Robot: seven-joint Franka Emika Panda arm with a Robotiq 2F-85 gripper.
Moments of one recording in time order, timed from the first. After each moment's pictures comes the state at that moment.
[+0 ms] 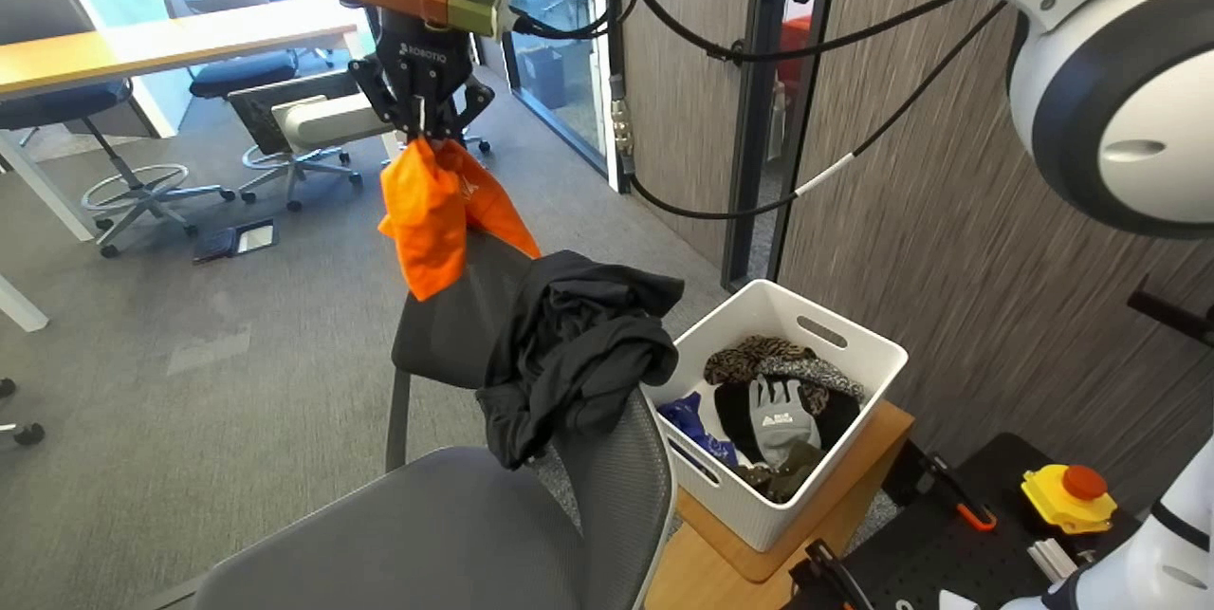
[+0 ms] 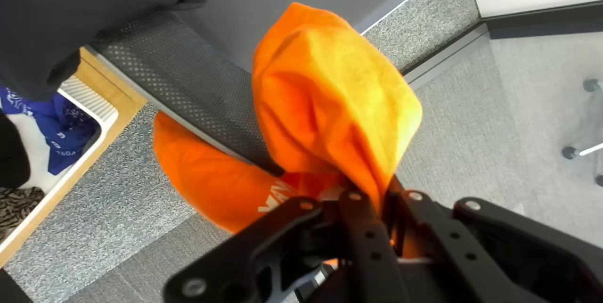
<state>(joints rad) 0.34 0.45 0.27 -1.02 0.11 1.69 1.10</state>
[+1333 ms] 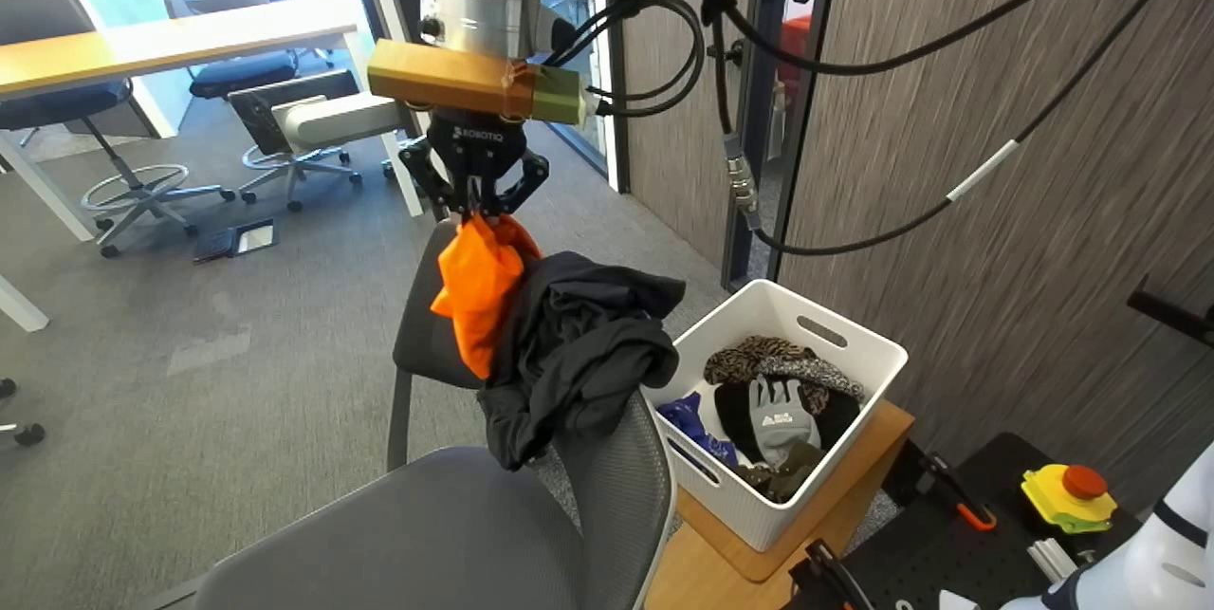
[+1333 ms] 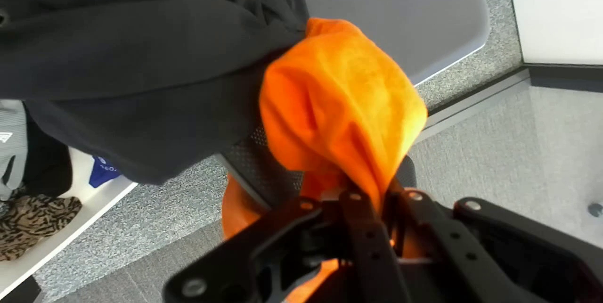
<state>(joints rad) 0.29 0.14 0.31 -1.56 0.16 1.86 0.96</state>
